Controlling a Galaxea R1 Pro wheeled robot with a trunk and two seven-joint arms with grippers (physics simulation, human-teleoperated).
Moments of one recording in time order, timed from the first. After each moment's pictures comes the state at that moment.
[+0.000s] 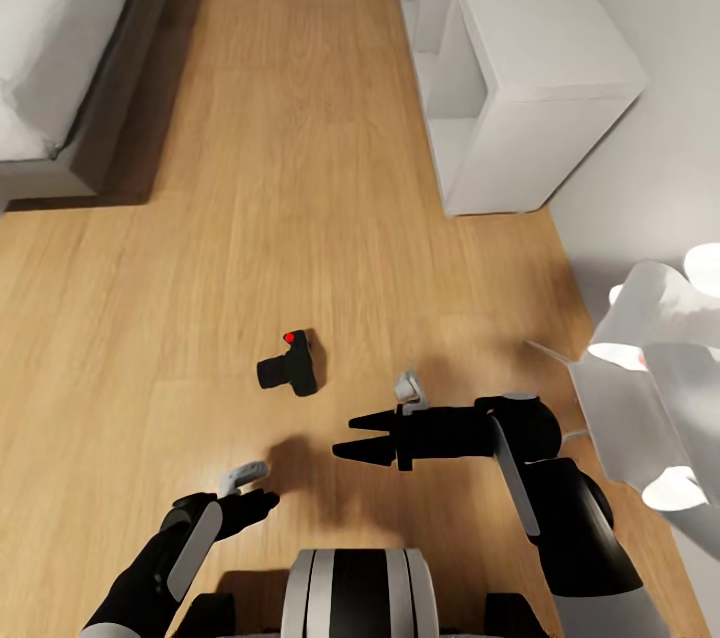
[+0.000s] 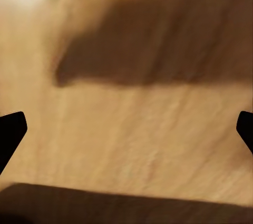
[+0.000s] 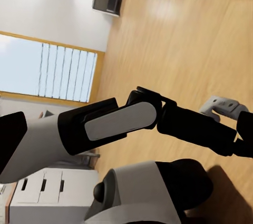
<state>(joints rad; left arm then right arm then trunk) -0.43 0.03 -0.04 -0.92 0.48 0.66 0.16 -0.52 0.03 0.13 -1.57 -0.02 1.04 1.30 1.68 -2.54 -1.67</state>
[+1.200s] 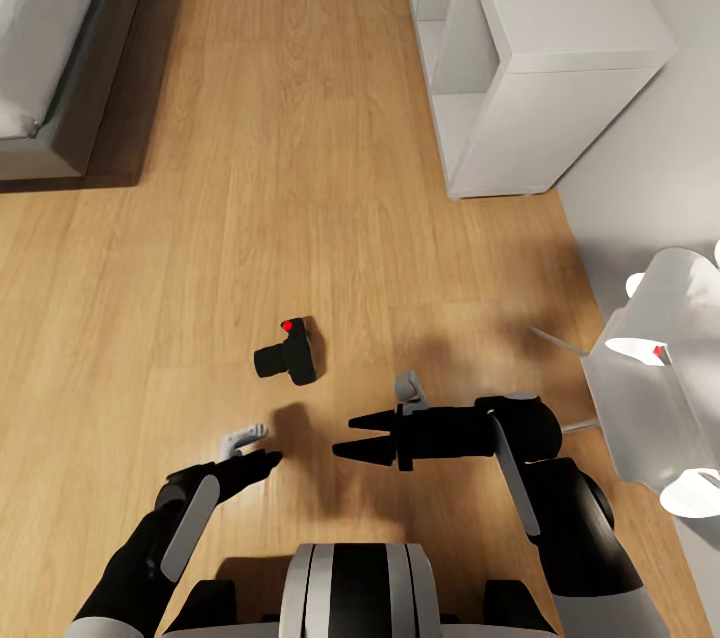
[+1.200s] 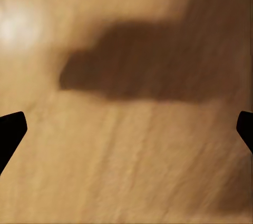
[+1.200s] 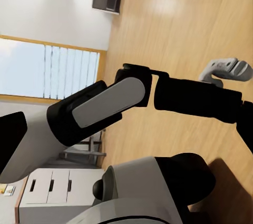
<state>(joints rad) -0.43 0.03 -0.04 -1.12 0.48 0.66 0.15 -0.52 0.03 0.13 -1.57 -0.02 1.04 1.31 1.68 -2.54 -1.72</state>
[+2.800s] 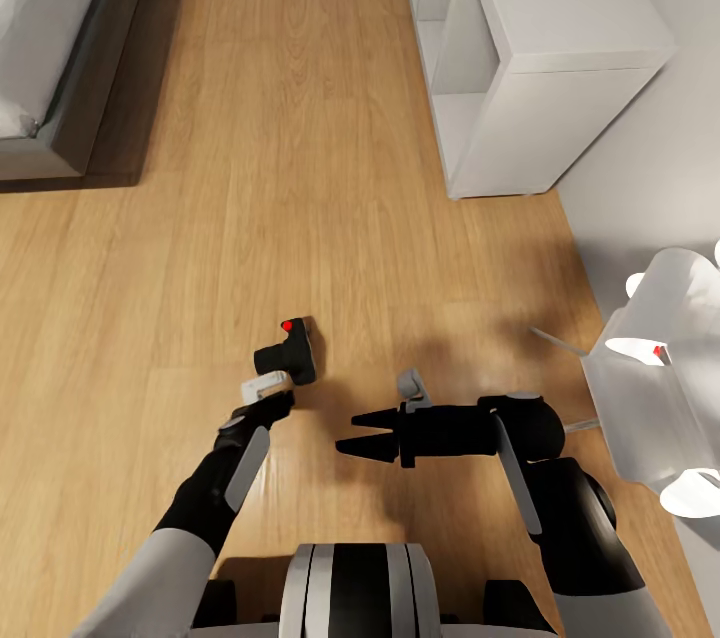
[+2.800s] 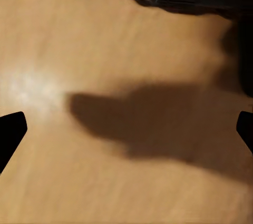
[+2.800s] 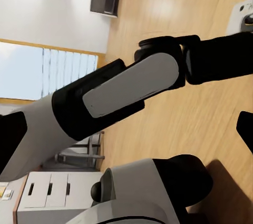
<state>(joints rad) -0.64 -0.11 -0.05 -0.91 0.36 0.33 0.36 -0.52 0.03 0.11 -1.57 -0.02 1.04 1.30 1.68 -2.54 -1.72</state>
